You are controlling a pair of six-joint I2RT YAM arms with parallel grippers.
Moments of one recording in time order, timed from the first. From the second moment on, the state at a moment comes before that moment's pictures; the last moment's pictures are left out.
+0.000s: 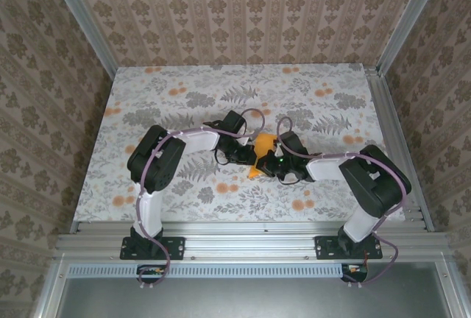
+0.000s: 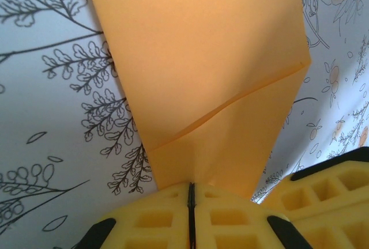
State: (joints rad) left arm -0.70 2.02 1.24 -0.41 0.56 -0.35; right arm 0.54 1.68 0.64 0.23 -0.46 1.10
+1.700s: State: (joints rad) left arm -0.68 2.02 1.21 -0.37 0.61 -0.35; right arm 0.64 1.71 0.56 0.40 -0.37 1.29
